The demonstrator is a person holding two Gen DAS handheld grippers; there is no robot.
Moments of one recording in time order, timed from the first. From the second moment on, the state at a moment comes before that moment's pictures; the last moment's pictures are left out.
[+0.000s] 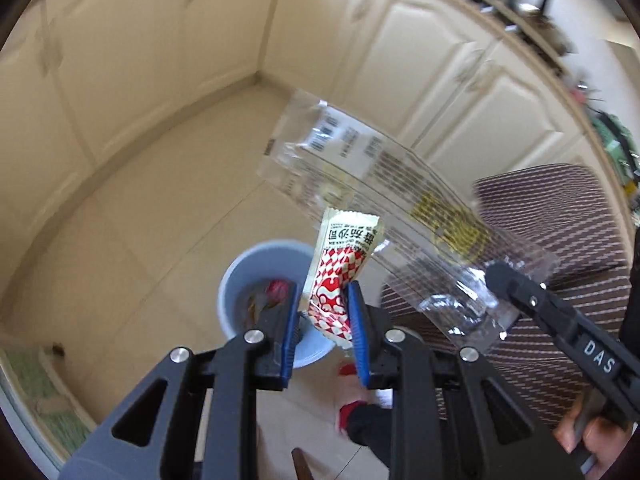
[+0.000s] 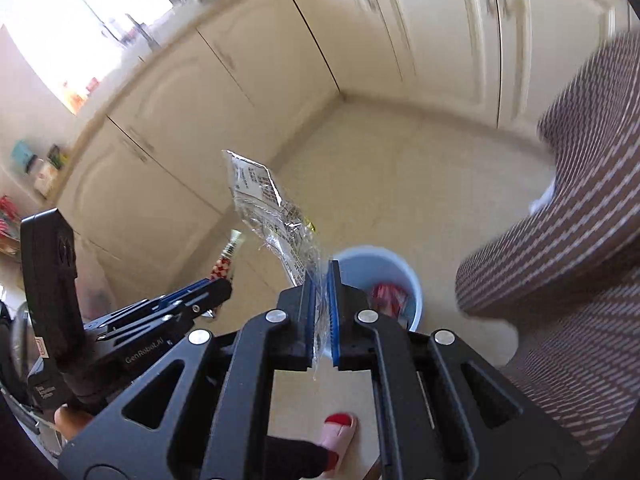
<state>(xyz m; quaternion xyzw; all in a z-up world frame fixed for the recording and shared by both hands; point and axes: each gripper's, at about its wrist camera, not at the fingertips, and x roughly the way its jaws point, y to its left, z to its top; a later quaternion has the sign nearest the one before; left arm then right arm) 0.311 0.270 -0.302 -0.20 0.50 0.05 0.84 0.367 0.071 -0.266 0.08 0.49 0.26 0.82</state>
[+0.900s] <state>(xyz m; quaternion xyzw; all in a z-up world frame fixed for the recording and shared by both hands) 0.344 0.285 -0.498 -0.34 0.60 0.04 0.72 0.416 0.102 -0.489 0.09 0.60 0.16 0.78</state>
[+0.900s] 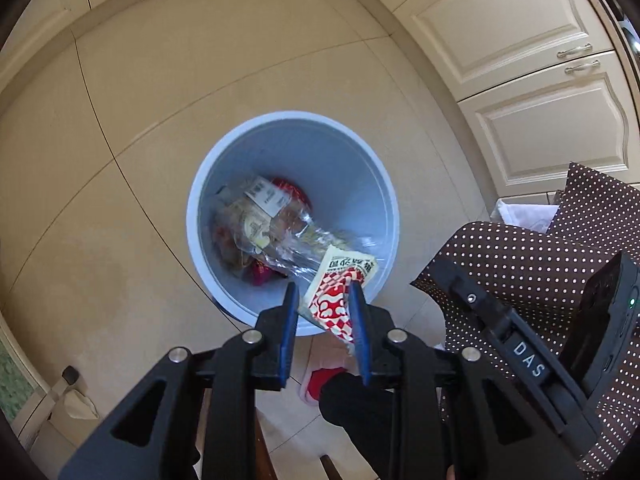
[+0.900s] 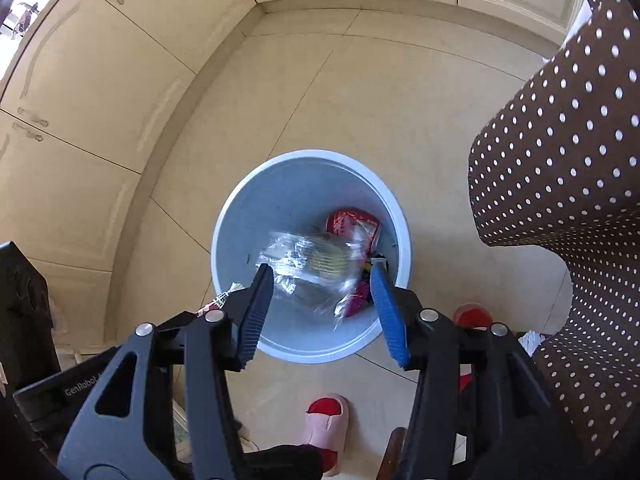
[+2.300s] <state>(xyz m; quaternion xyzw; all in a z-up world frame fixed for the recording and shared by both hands) 0.210 0.194 -0.262 -0.08 0.42 0.15 0.89 0.258 0.028 -0.274 -0.01 0.40 0.24 0.88</state>
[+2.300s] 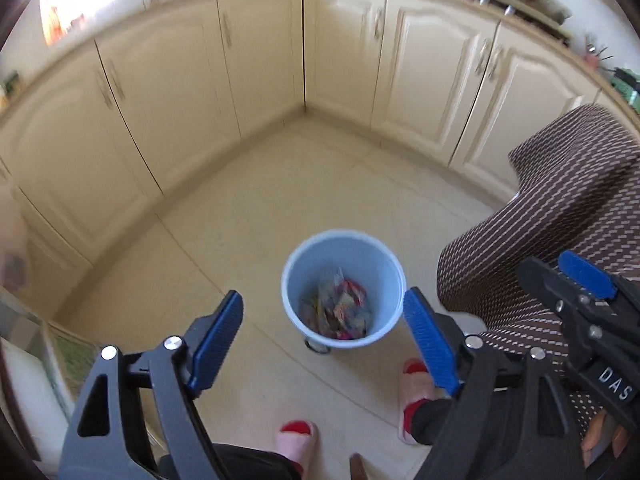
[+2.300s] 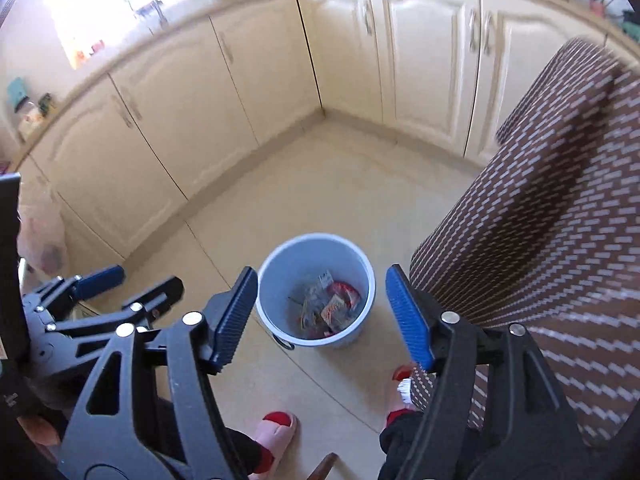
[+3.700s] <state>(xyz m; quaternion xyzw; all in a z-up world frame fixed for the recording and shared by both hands) -0.016 0.004 -0.012 0.00 0.08 0.08 0.99 0.003 -0.153 -0.042 0.00 0.06 0.14 0.99</state>
